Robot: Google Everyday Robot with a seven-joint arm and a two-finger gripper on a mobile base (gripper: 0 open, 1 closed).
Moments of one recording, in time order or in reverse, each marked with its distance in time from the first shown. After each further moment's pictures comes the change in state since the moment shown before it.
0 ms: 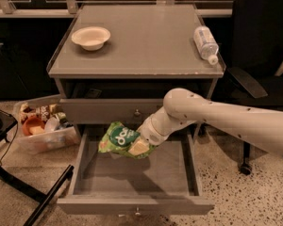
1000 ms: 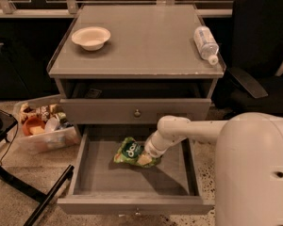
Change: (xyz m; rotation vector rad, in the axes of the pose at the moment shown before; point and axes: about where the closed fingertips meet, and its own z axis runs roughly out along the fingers) arm 0.117 -0.092 0.132 0.079 0.124 0.076
